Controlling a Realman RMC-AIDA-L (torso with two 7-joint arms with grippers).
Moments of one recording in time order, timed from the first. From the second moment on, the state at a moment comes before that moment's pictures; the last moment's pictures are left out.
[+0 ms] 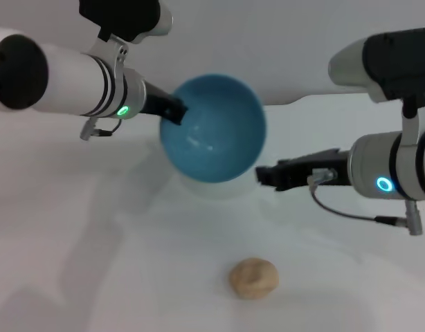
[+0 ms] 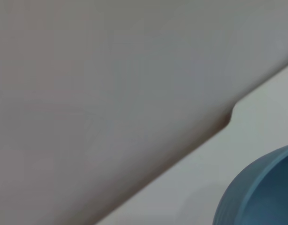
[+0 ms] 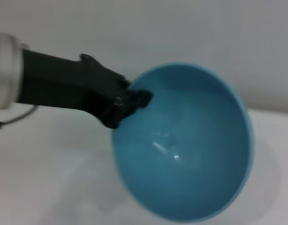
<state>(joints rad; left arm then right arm) -0.73 -2.06 1.63 1.05 -0.52 -0.76 0.35 0.26 2.07 -1.83 -1.77 0.52 1.11 0.10</state>
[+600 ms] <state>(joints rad) -0.77 -2.06 1.60 1.09 -0.40 -1.00 0.28 0.32 2.07 -1.71 -1.70 0.88 1.42 -0.23</state>
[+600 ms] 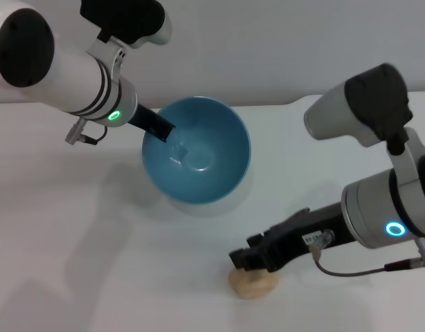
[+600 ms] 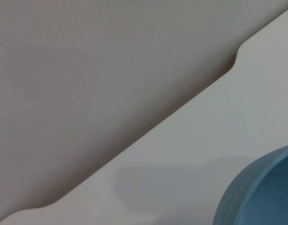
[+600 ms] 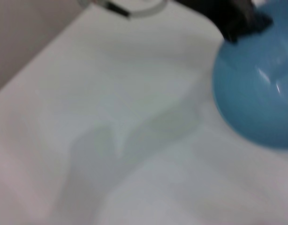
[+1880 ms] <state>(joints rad) -0.73 -2.06 1.60 1.10 -0.44 -1.03 0.25 0.57 2.07 -1.99 -1.54 0.43 1.58 -0.41</state>
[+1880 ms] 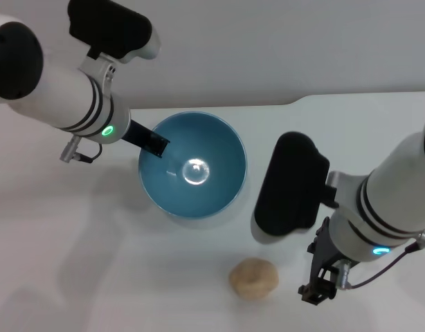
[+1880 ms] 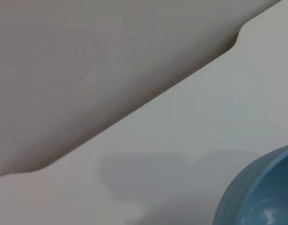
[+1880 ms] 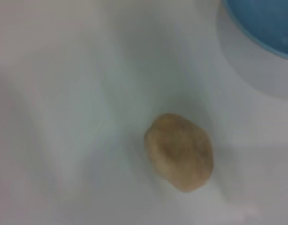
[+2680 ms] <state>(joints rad) -0.72 -2.06 1.58 1.10 -0.46 -1.09 0.24 0.55 2.08 -2.18 -1.48 0.41 1.28 -0.34</state>
